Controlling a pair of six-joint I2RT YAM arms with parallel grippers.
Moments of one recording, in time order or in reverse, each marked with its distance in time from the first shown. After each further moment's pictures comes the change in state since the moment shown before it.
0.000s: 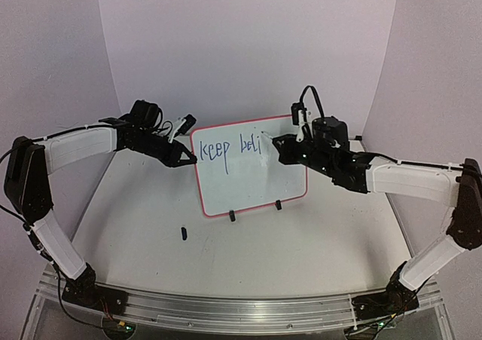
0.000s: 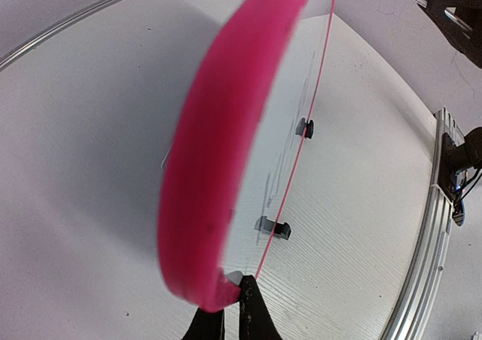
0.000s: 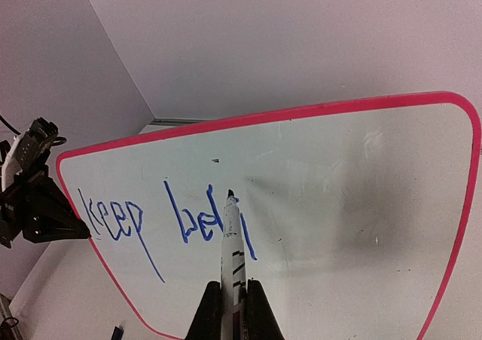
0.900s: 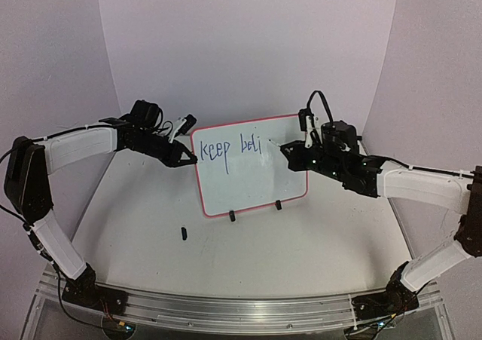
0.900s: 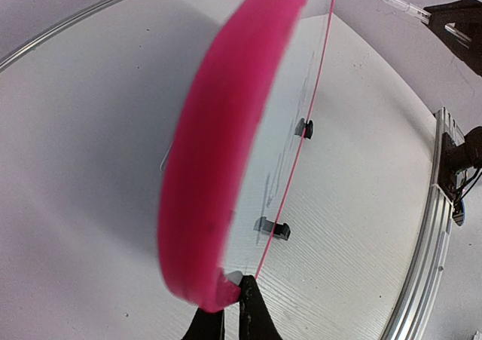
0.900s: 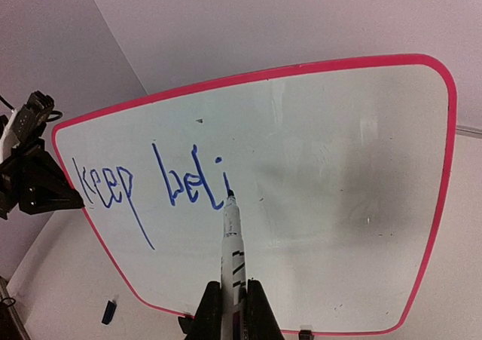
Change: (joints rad) left arm -0.003 0.000 0.000 0.002 -0.001 0.000; right arm -0.020 -0.095 -0.071 -0.074 -0.031 -0.007
